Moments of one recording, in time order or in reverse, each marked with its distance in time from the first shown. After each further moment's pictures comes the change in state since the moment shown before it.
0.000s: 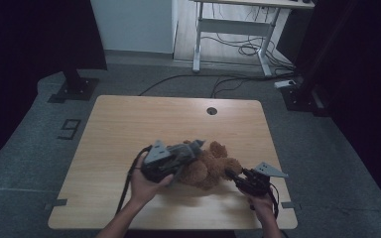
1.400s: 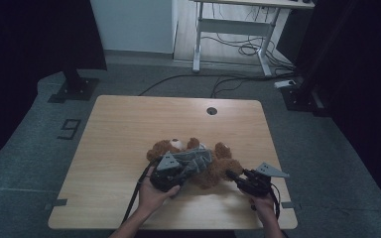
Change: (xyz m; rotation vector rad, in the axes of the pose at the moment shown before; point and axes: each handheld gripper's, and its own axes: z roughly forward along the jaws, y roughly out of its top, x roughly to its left) left arm 0.007 -0.055 0.007 0.108 -0.004 -0.098; right arm -0.008 -0.005 -0.002 -0.001 0.032 0.004
